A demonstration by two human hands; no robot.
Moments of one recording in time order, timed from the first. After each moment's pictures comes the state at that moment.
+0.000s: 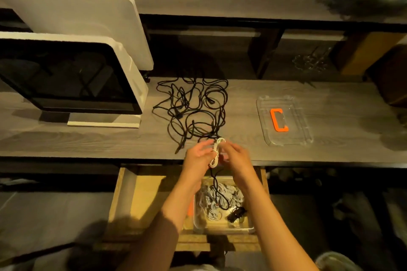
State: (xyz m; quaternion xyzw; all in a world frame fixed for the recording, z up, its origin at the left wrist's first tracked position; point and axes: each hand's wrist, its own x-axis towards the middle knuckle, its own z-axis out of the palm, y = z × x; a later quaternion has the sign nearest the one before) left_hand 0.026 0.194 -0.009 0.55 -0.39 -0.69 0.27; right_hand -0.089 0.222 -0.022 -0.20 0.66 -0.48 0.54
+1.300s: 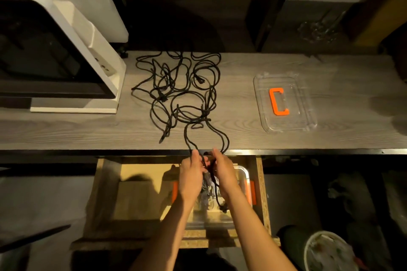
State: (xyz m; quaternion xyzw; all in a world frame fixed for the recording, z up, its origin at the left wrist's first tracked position) left_hand 0.002 0.221 -0.101 0.66 -0.44 -0.57 0.22; right_hand -0.095 0.235 -0.124 -0.14 0.71 -0.40 0.56
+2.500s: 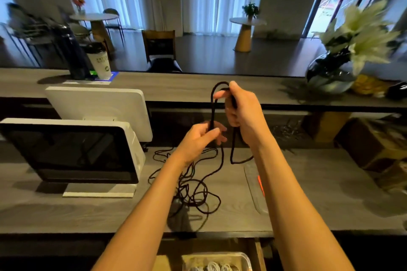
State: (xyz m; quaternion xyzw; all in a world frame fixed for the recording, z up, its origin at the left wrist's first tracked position) left_hand -0.007 0.071 0.166 0.26 -0.72 -0.54 0.34; right_hand -0.137 0.124 0.259 -0.44 0.53 -0.61 0.39
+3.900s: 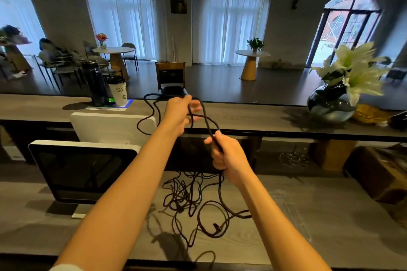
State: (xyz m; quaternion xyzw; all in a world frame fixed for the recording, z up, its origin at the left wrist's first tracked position) left_hand 0.003 0.004 0.286 0.41 -0.44 -0.61 0.52; right_hand -0.109 0.127 0.215 -0.47 0.44 -0.59 0.49
